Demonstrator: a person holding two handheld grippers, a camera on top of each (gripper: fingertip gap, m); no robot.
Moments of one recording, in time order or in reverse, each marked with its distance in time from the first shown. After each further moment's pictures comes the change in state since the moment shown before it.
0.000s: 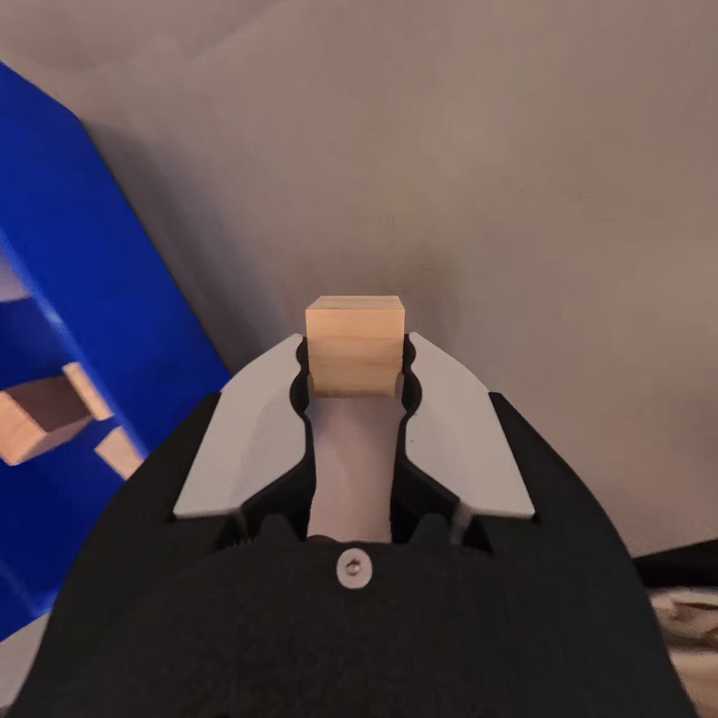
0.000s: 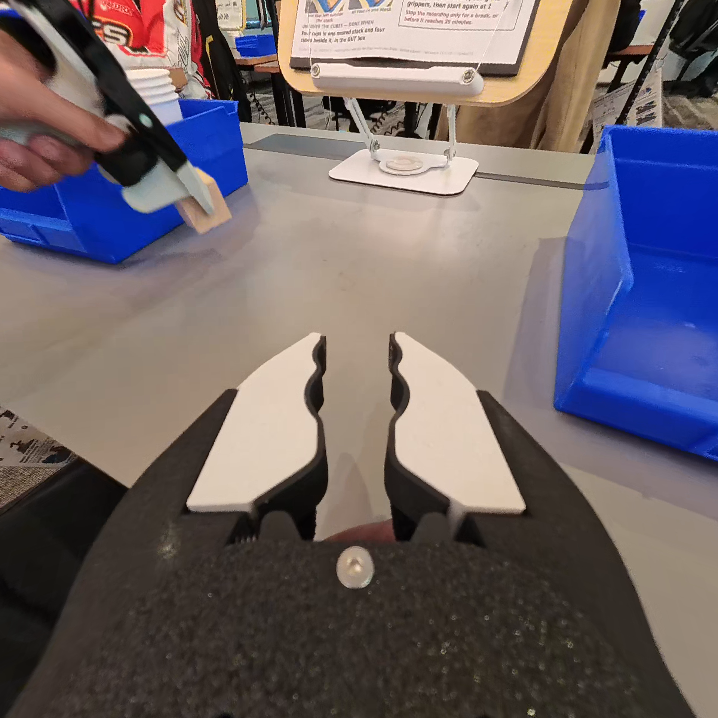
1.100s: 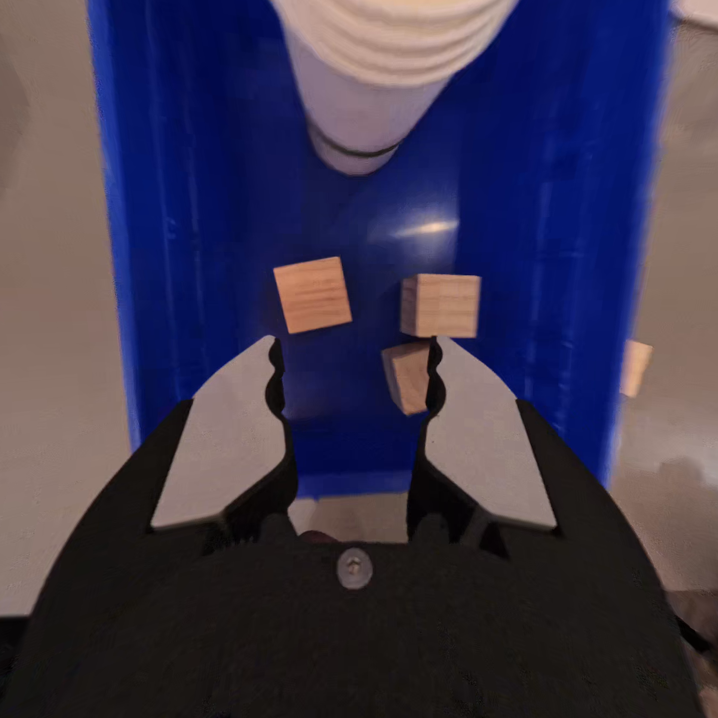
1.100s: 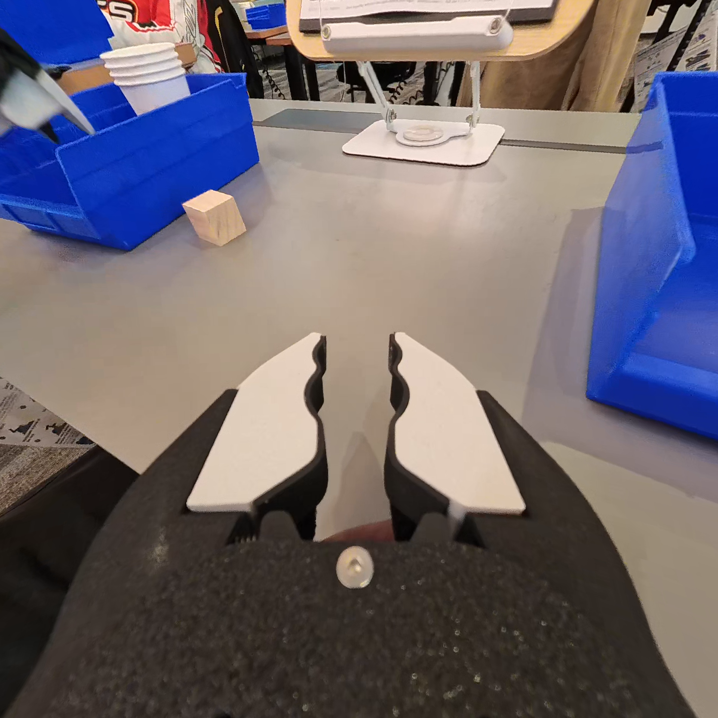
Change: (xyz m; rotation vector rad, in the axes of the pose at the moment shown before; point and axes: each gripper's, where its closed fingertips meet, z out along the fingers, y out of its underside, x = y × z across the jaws) left arm -0.200 0.066 -0.029 0.047 0.010 -0.548; right arm -0.006 0.011 0.006 -0.052 -0.045 0.036
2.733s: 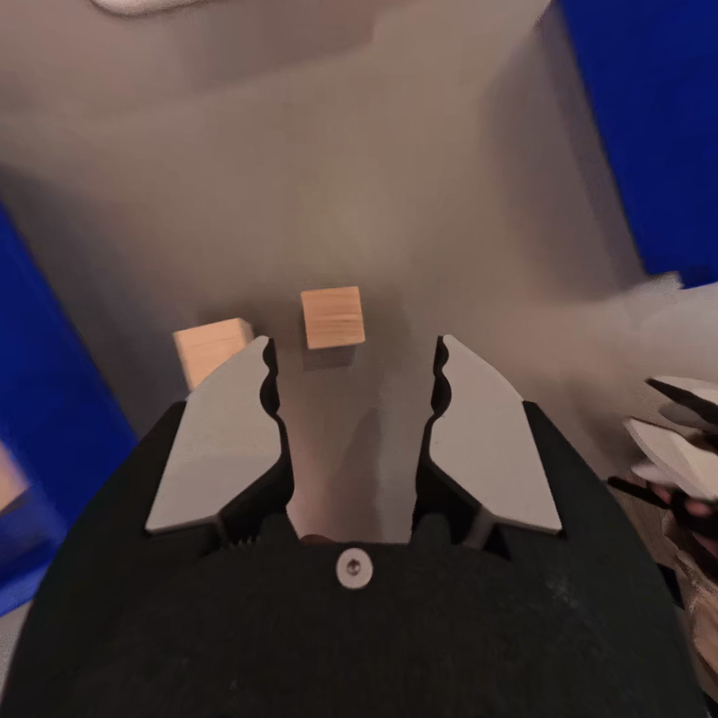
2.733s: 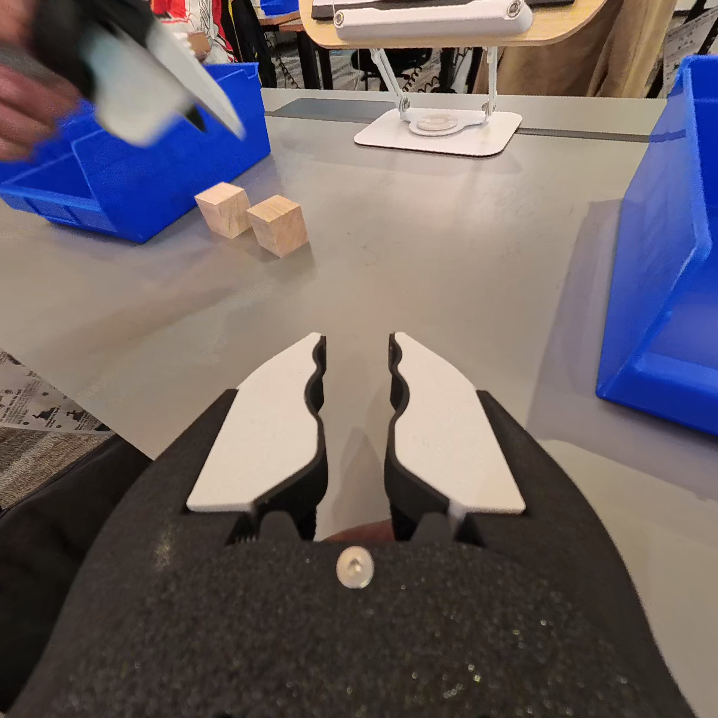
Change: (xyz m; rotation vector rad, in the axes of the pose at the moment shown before) left arm 0.268 0.059 -0.008 0.102 0.253 0.417; right arm -0.003 0.002 -0.003 -0.024 -0.037 0.007
